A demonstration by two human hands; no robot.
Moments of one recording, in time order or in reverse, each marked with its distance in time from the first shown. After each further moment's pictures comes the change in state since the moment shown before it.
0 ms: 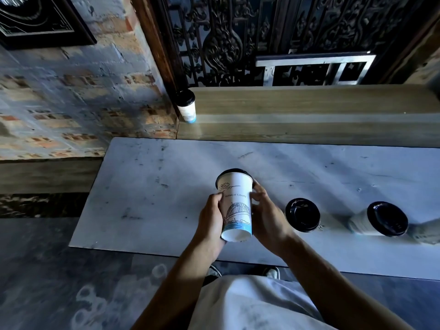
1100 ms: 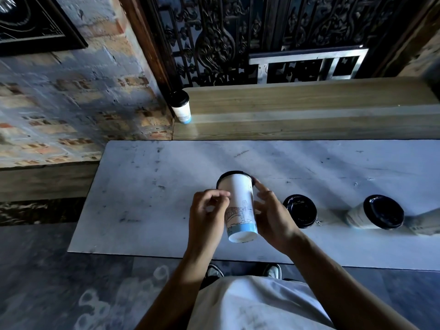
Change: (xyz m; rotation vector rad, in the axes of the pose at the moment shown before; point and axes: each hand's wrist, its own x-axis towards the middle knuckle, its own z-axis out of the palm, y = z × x) left_hand -0.003 -0.011 -0.018 0.429 0.058 0.708; right_hand -0.012 -0.011 -0.016 0.079 -0.062 -0.019
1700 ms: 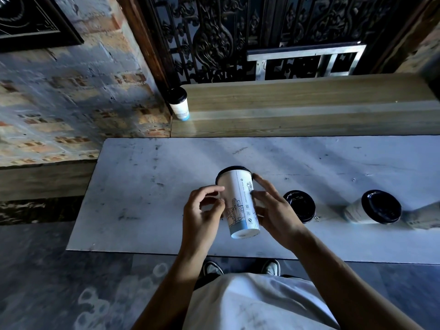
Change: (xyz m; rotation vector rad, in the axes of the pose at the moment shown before) left_hand 0.000 -0.011 -0.014 -0.005 -0.048 0.074; right_hand -0.010 -0.006 -0.005 -0.208 0.074 -0.034
